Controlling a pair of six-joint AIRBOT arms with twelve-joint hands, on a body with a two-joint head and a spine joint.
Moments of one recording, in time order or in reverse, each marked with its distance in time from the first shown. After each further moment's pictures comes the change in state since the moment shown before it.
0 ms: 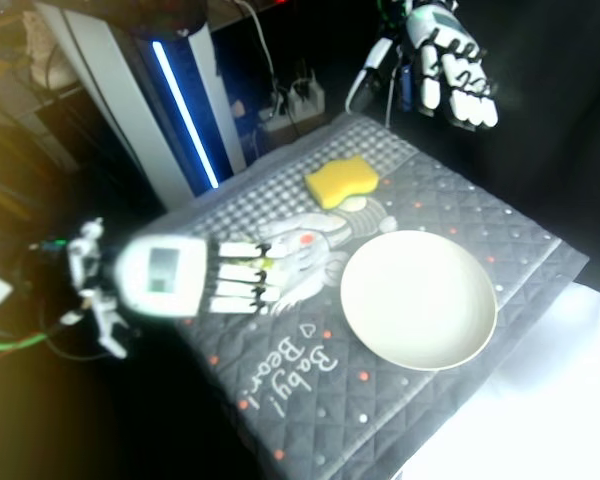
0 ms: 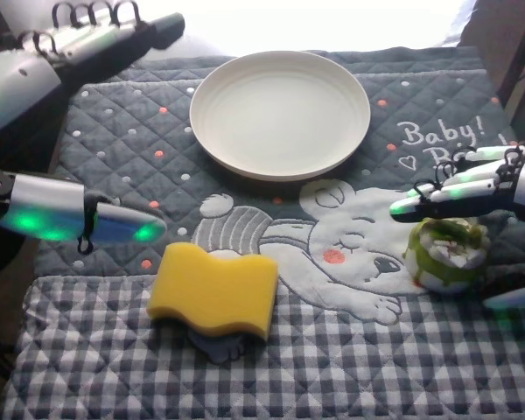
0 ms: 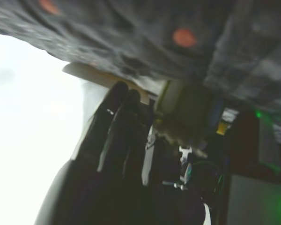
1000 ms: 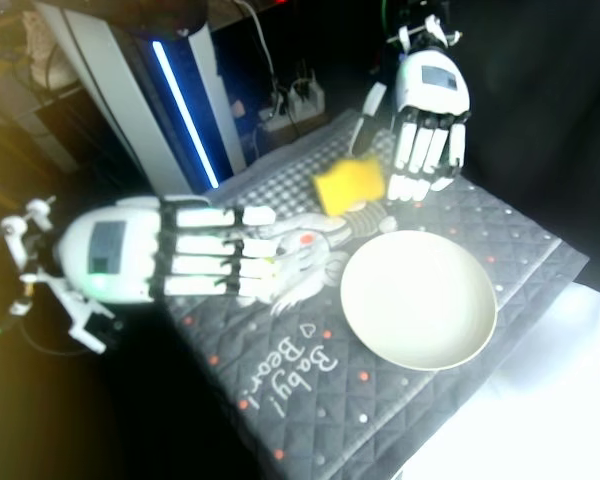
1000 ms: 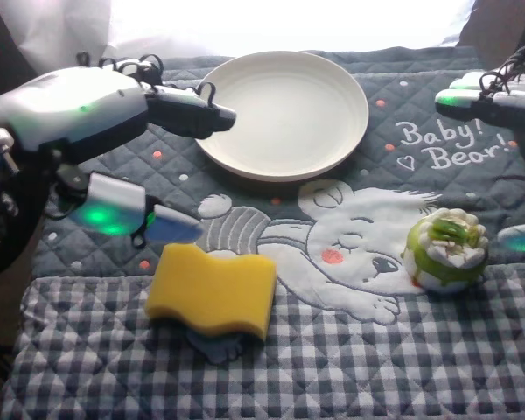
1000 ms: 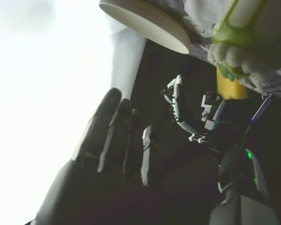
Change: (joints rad) left arm -0.191 -0.109 0.104 0.248 0.363 -0.070; right arm -0.058 0.099 -0.074 0.196 0.270 -0.073
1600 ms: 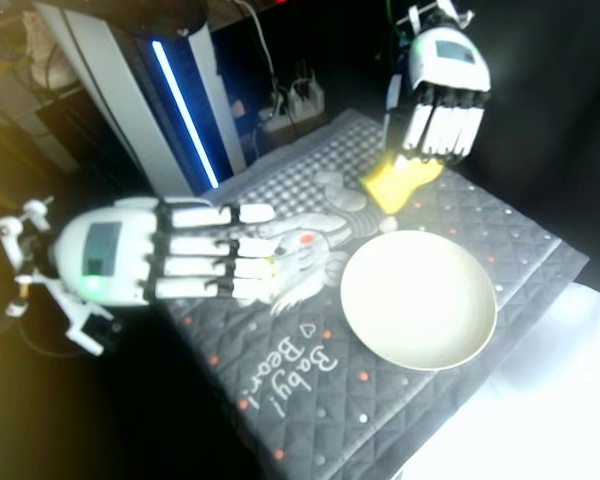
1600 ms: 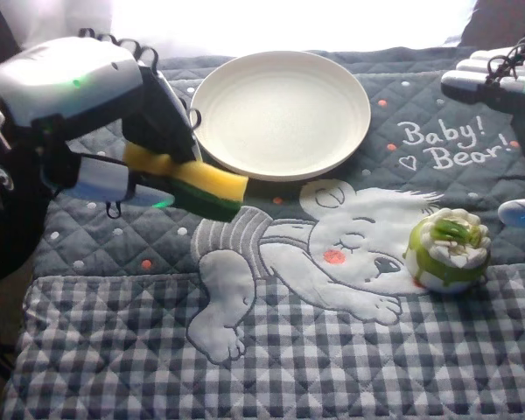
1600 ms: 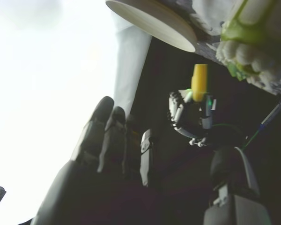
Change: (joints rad) left arm -0.072 -0.002 0.018 0.061 0.028 0.001; right arm 0.000 0.000 0.006 0.031 0.007 -0.009
